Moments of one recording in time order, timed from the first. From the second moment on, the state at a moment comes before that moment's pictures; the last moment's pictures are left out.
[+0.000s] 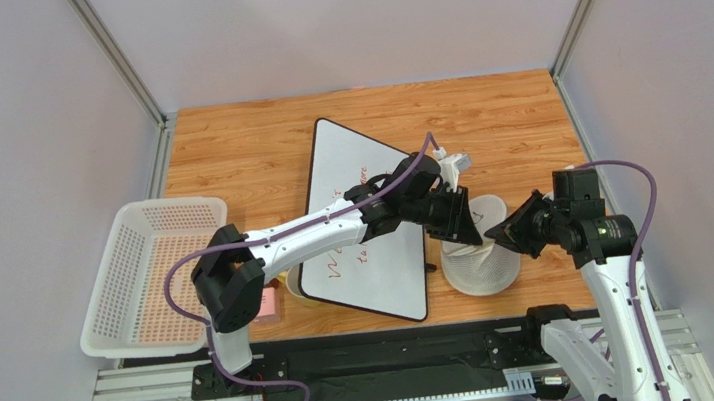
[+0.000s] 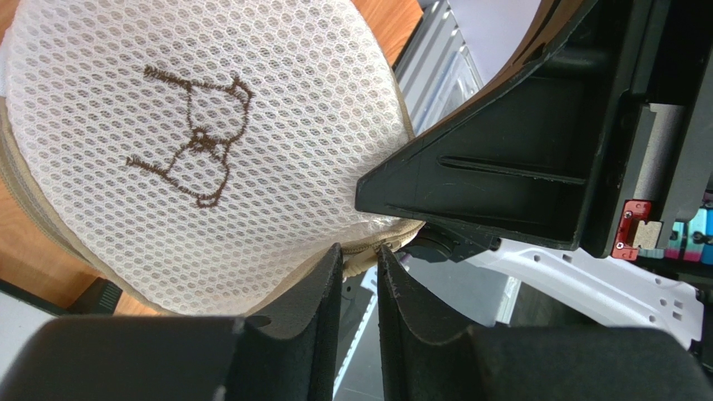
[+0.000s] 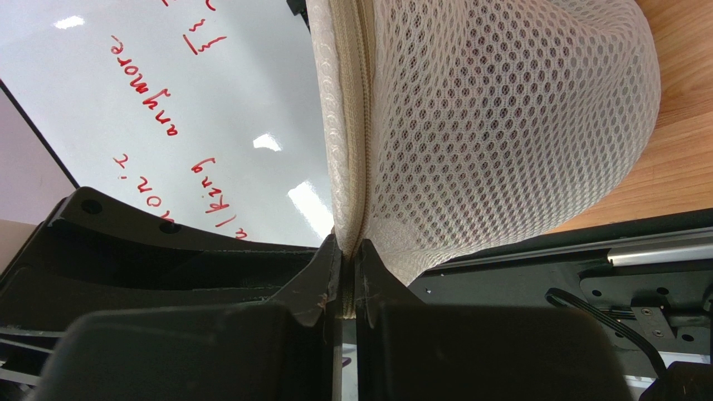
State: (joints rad) left arm -1.06 1.86 1.51 -0.21 0.45 -0.74; right arm -0.02 0.75 0.89 -1.07 -0.35 0.89
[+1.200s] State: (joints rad) left arm -1.09 1.79 1.38 -0.16 0.46 -0.78; right arm -0.02 0.76 0.89 -1.07 -0.35 0.89
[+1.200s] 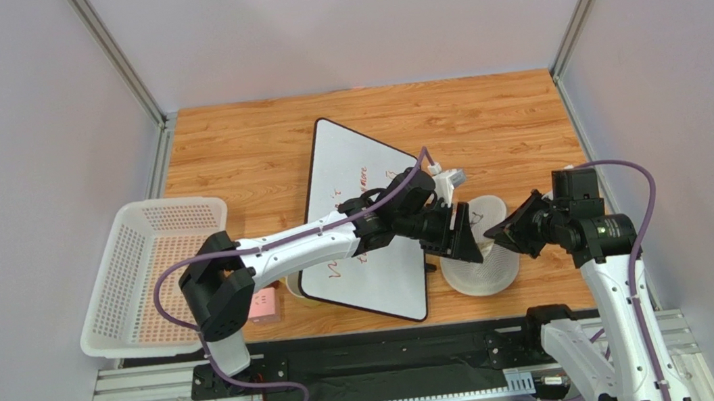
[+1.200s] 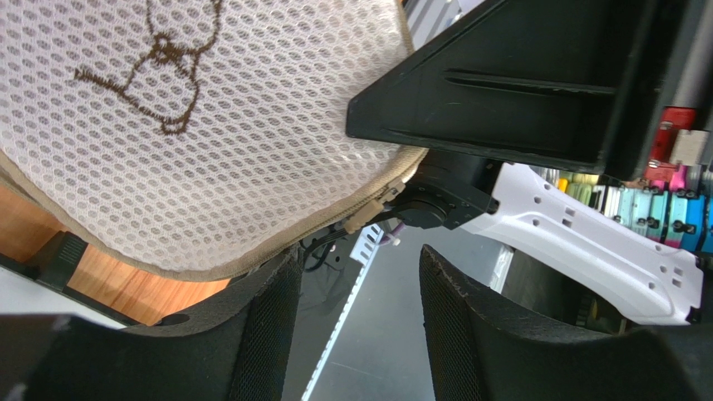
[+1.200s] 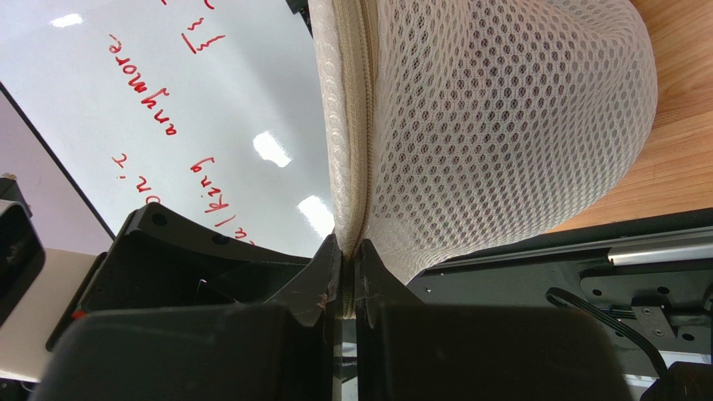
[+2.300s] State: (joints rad) left arm -1.10 1.86 1.51 -0.23 0.38 -0.73; right arm -0.02 0.76 0.89 -1.07 -0.33 0.90
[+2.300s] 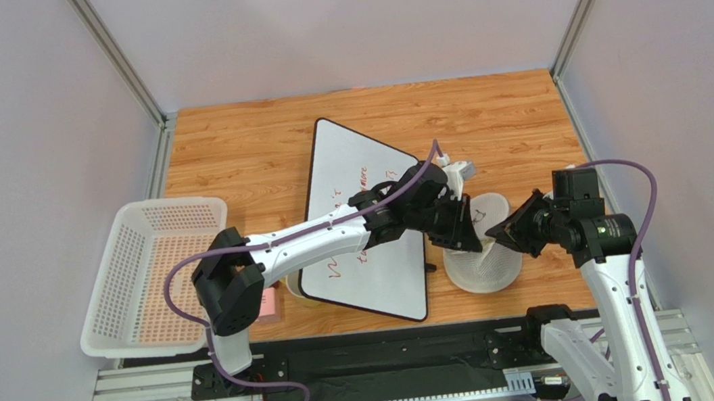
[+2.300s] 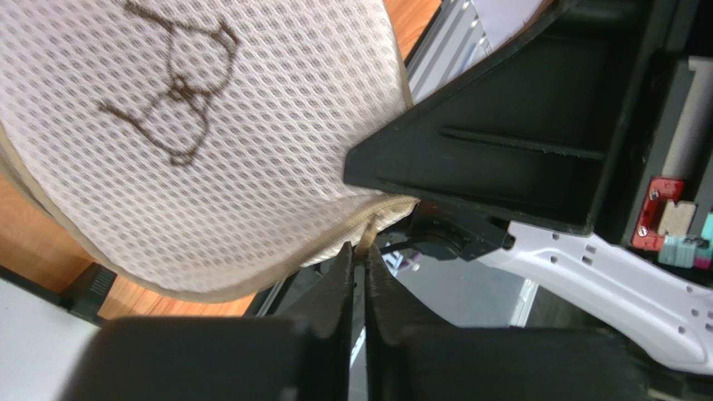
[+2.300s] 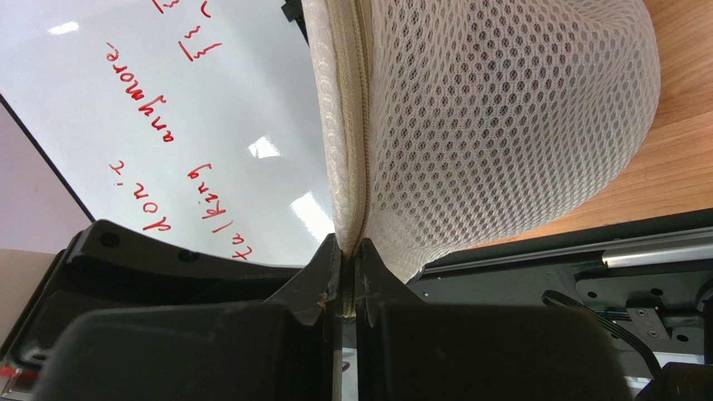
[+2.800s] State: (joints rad) left arm -1.11 1.74 1.41 -0.32 0.25 -0.52; right arm -0.02 0.80 0.91 -1.05 -0.35 0.90
